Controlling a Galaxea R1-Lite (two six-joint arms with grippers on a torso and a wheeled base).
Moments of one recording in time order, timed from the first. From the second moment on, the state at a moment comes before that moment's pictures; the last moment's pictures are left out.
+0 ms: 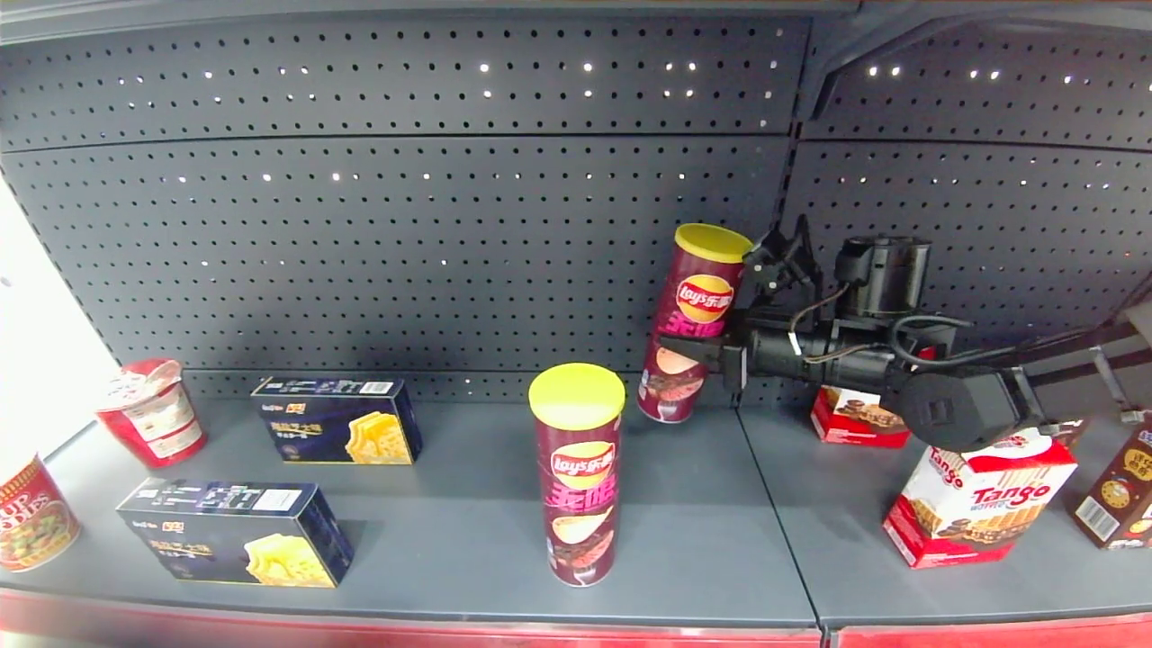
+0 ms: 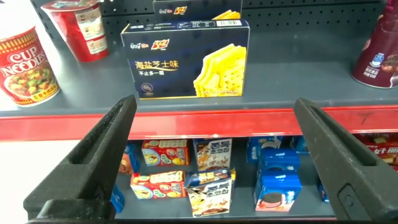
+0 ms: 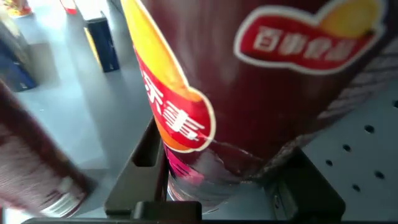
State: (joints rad) left arm 0.00 0.01 0.00 0.00 -0.02 0.01; right arm 0.40 1.99 -1.20 -0.67 0.57 -0.20
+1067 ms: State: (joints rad) left arm 0.00 0.01 0.00 0.00 -0.02 0.01; right arm 0.45 2.16 -1.30 -0.68 0.58 -0.26
